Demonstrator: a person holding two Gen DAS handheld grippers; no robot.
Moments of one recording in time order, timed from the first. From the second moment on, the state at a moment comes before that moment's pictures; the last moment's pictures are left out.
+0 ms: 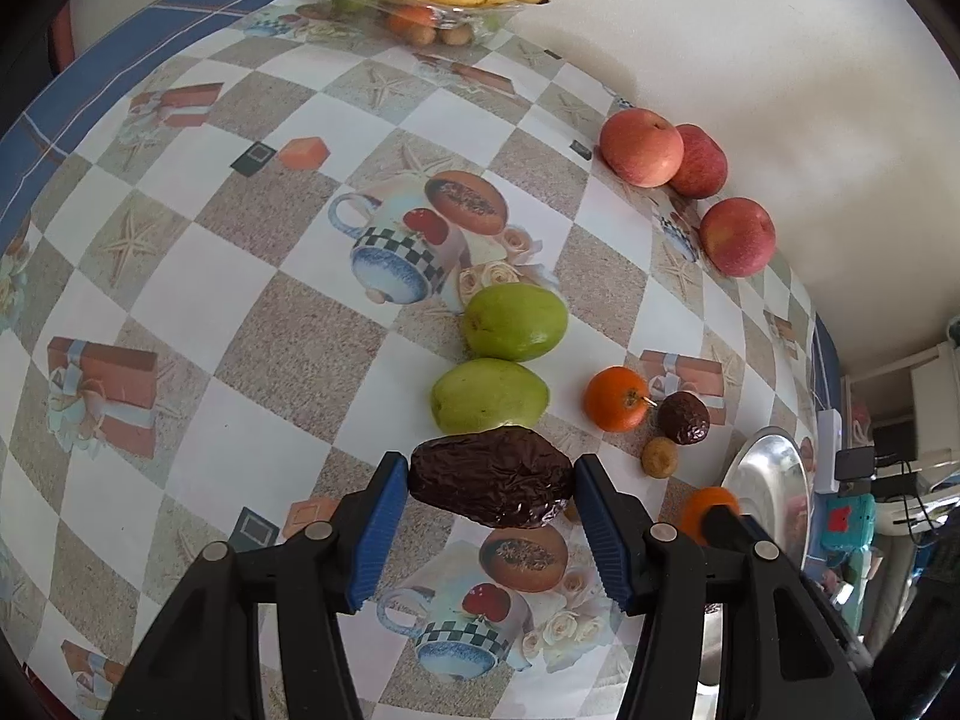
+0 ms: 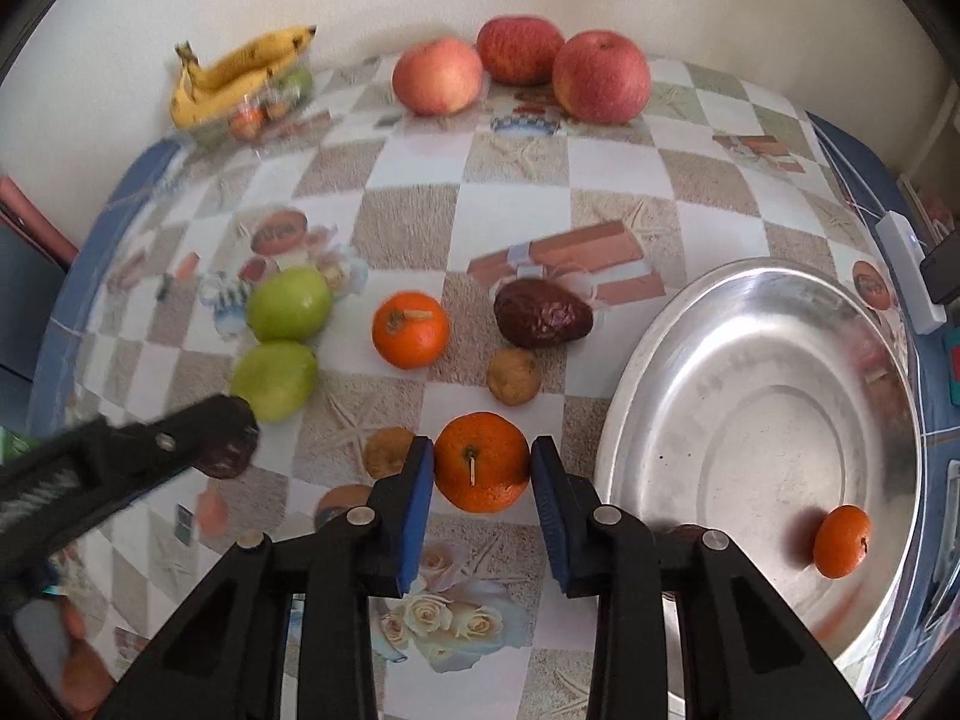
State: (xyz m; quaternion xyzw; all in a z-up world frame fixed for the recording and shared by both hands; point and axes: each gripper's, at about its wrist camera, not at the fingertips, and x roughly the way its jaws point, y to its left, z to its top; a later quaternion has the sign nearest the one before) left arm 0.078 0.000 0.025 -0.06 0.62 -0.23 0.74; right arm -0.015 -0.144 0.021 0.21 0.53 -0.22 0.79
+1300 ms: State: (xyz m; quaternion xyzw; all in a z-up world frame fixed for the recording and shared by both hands) left arm -0.034 -0.144 0.043 0.10 0.52 -0.46 0.71; right arm -0.160 -0.258 0.042 0.36 0.43 -0.37 0.74
